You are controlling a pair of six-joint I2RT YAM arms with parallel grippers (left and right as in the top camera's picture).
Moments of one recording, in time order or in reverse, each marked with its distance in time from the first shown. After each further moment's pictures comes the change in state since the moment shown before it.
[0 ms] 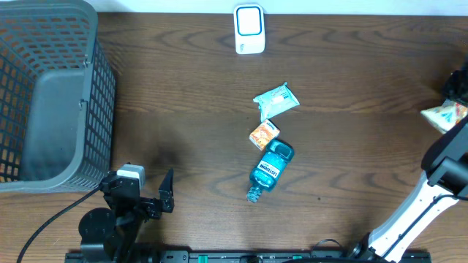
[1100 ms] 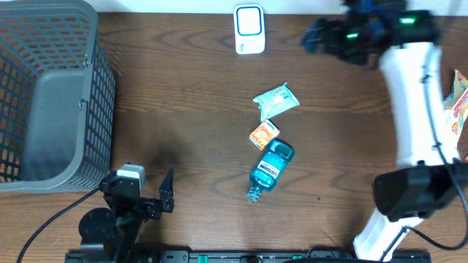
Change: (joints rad) left arm 0.000 0.000 0.000 0.000 0.000 0.000; right arm 0.720 -0.355 0.012 -0.161 -0.575 0.096
